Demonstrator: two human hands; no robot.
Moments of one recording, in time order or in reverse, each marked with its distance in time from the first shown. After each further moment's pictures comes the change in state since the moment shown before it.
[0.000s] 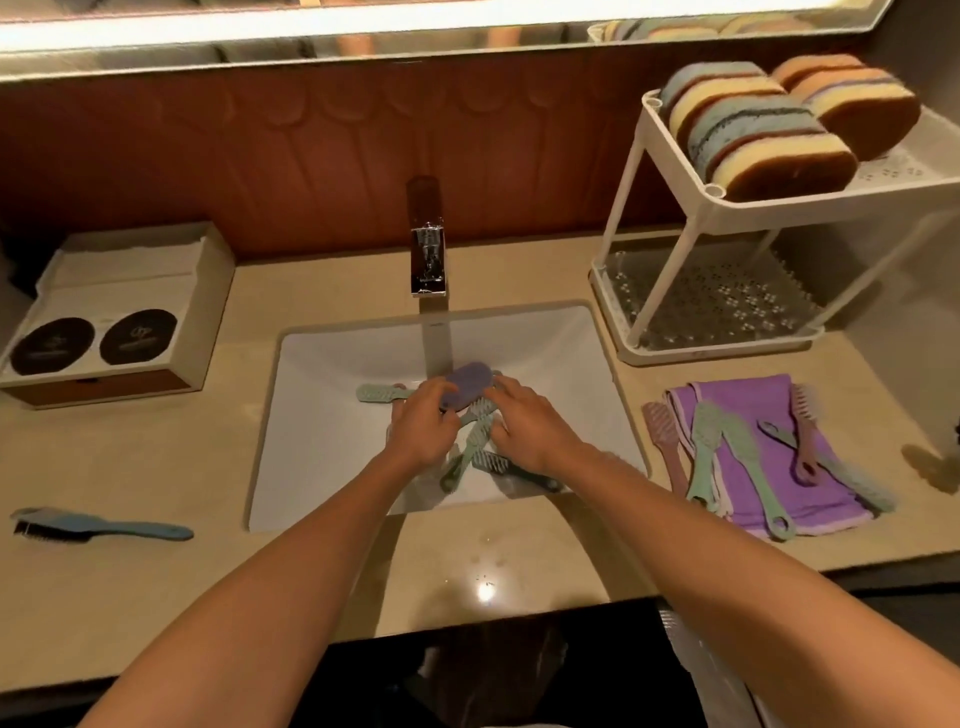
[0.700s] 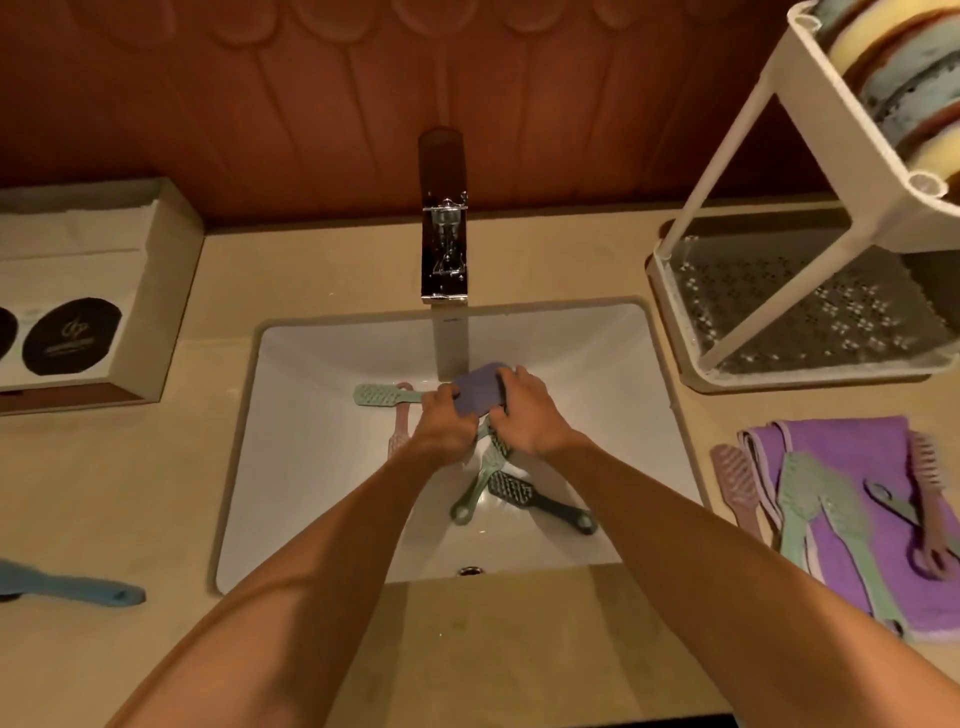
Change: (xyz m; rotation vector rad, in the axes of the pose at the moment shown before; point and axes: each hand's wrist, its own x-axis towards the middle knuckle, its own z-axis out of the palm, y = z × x) left_hand 0.096 -0.039 0.047 -0.119 -0.176 -0.361; right_hand 0.120 0.037 0.060 0.213 -0.129 0.281
